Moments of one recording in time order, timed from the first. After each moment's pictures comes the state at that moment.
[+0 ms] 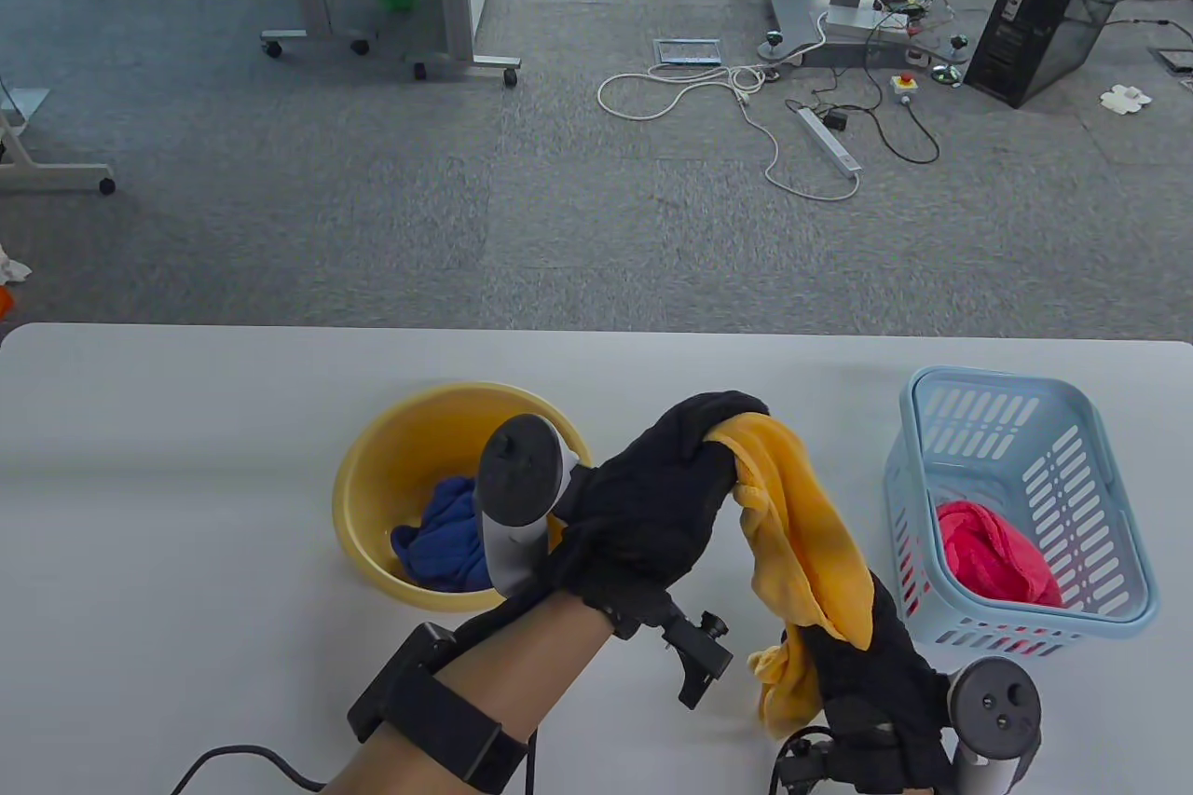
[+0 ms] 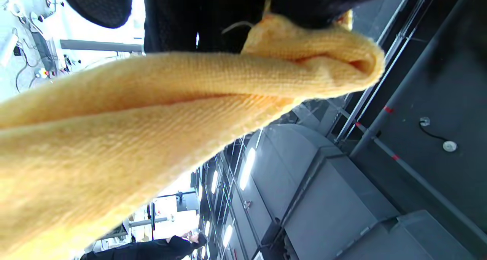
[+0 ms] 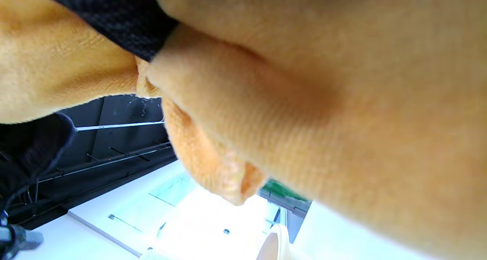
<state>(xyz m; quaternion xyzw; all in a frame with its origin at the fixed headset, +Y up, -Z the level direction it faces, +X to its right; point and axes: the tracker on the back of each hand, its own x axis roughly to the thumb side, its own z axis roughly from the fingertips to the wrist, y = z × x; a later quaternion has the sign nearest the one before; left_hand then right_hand) -0.041 -0.526 -0.291 -0.04 -0.25 0.71 0.66 0.229 -0.696 -0.214 0.02 -0.15 0.77 0.61</state>
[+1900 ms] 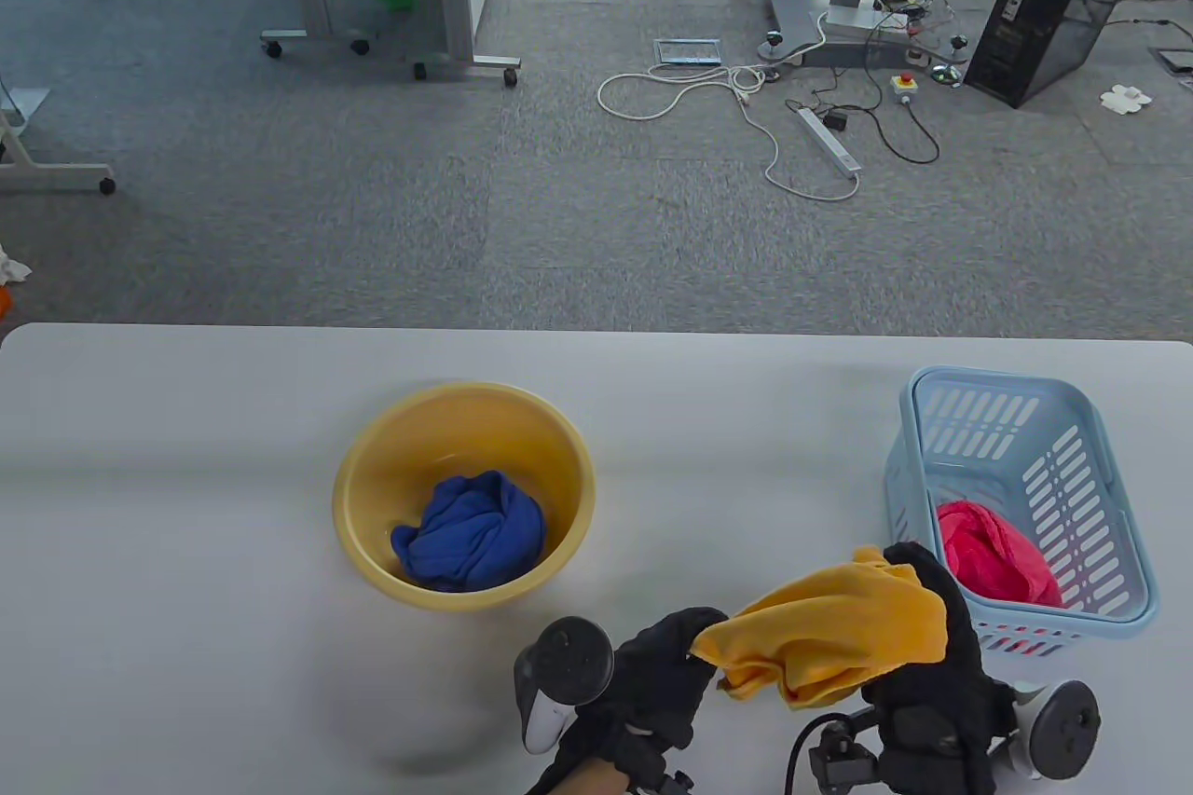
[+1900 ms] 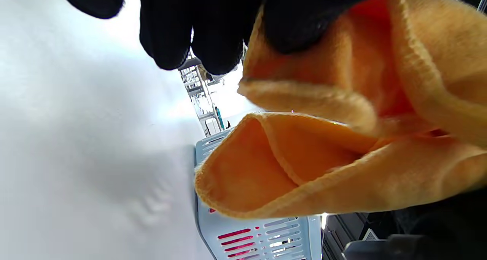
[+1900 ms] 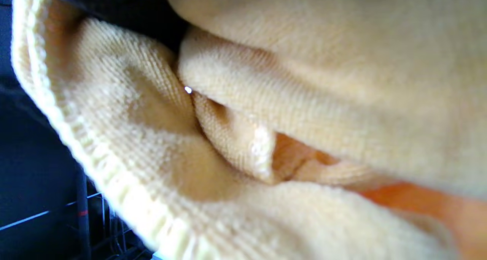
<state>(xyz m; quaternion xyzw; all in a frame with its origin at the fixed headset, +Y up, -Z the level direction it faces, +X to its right) -0.028 -0.772 -0.253 -0.09 -0.20 0.58 0.78 0.254 -0.681 -0.208 0.07 -0.21 0.66 0.71</state>
